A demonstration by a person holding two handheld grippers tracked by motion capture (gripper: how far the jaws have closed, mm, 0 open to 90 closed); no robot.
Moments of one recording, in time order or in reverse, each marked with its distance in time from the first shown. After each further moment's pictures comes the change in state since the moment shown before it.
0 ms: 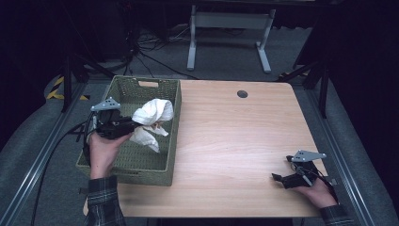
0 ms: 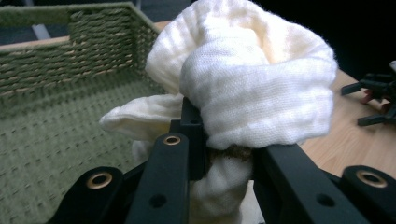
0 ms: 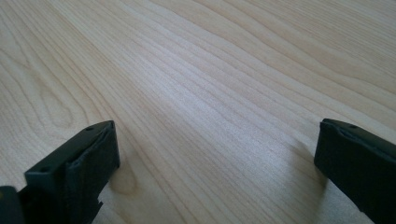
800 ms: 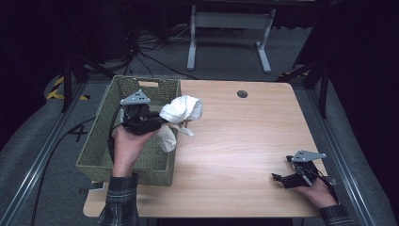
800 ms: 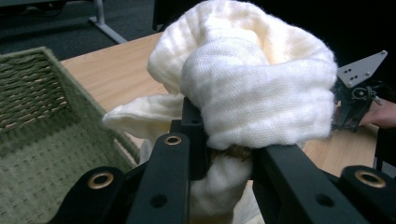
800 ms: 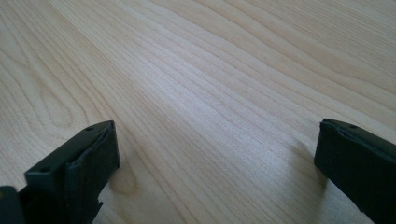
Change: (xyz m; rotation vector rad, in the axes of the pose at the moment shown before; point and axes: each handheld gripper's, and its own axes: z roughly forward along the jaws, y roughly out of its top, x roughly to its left) left arm -0.063 0.037 0.037 0.011 -0.099 0.100; right arm 0.000 0.000 0.000 0.000 0.000 0.000
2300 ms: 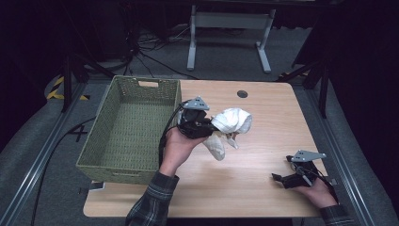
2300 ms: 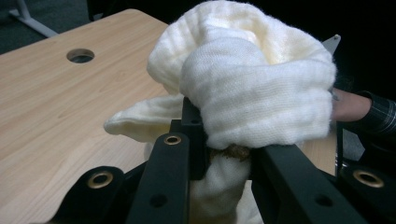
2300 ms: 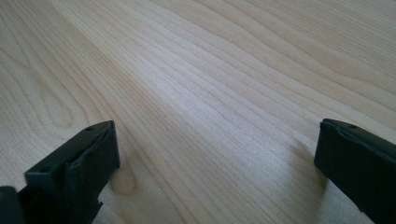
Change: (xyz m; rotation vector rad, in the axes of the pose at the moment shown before) left arm -0.068 0.018 0.109 0.092 -0.172 0.087; right arm 0.000 0.000 0.000 0.000 0.001 -0.001
